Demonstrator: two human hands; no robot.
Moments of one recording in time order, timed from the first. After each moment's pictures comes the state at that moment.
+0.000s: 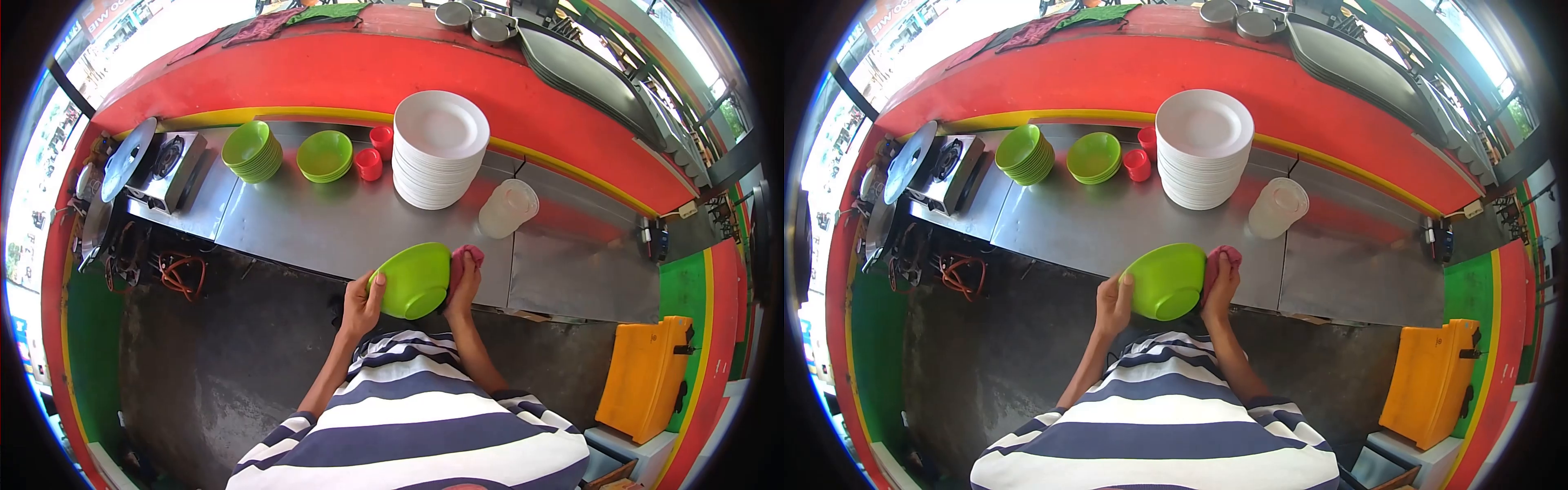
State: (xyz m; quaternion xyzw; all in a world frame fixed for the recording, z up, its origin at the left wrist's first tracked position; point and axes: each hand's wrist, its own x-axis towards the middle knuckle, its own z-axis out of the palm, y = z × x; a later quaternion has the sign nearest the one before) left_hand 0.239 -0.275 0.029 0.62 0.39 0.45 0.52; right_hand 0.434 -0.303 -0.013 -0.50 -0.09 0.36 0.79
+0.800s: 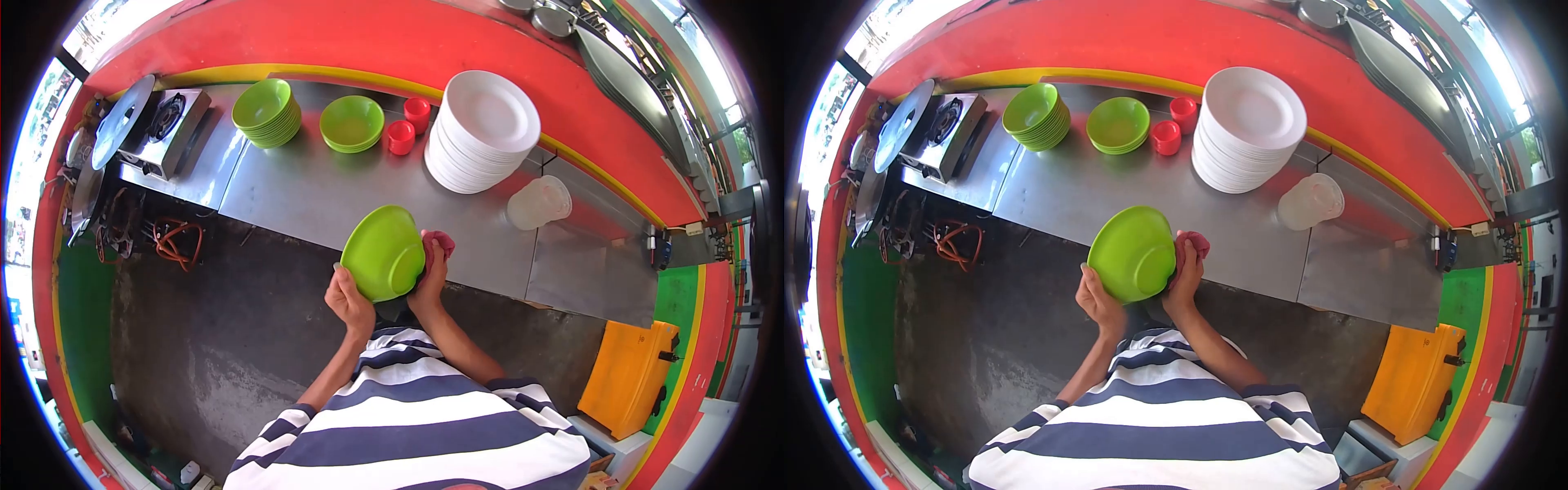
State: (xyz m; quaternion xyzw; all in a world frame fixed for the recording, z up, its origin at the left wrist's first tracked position) left_hand 0.184 -0.258 0.007 0.39 0.51 0.65 0.39; right_hand 0.304 -0.249 -0.028 -0.44 0.00 0.49 0.75
